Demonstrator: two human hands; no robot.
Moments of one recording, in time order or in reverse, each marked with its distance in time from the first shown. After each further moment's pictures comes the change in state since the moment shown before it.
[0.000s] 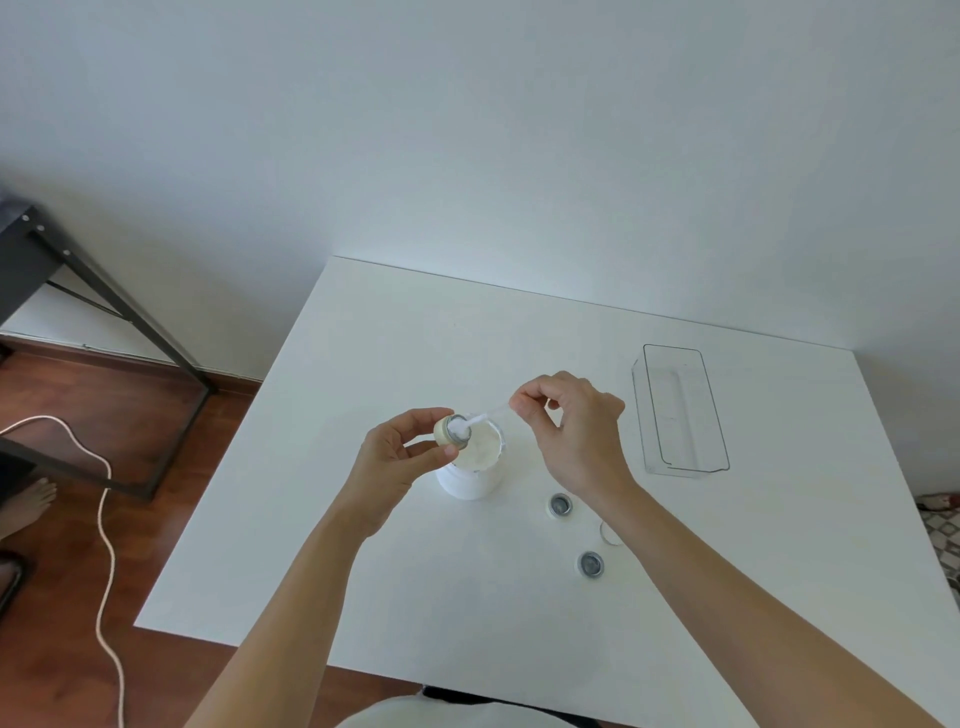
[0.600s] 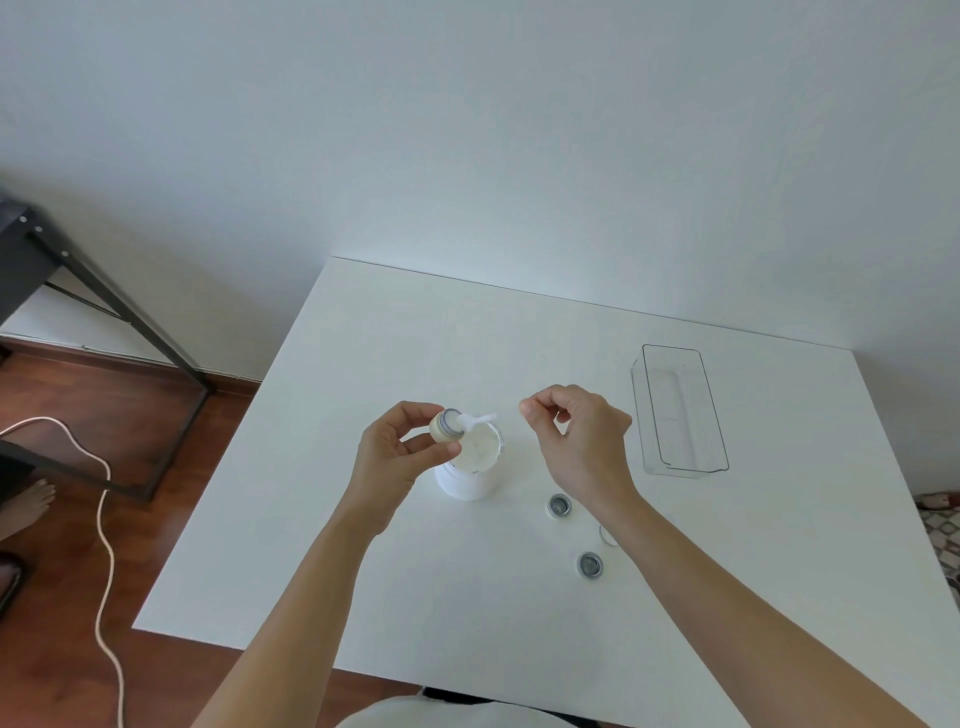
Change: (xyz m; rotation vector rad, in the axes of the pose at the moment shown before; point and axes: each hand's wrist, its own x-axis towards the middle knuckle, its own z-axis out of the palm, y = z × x) left_hand 0.004 -0.002 0.006 -0.028 0.113 0.028; right_hand -0.005 0.010 0.002 -0.002 0.035 0.090
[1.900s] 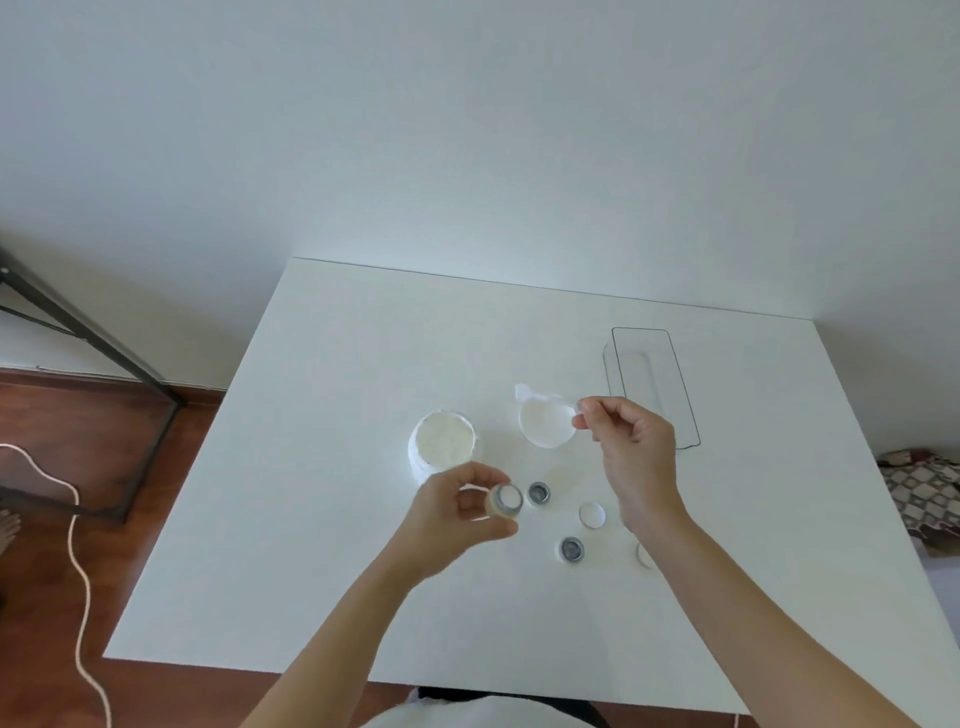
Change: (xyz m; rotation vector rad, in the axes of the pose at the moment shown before) left_hand -0.033 -0.030 0.057 0.247 -0.298 -0.179; right_hand -0.019 0.056 -0.036 0.591 0.189 0.325
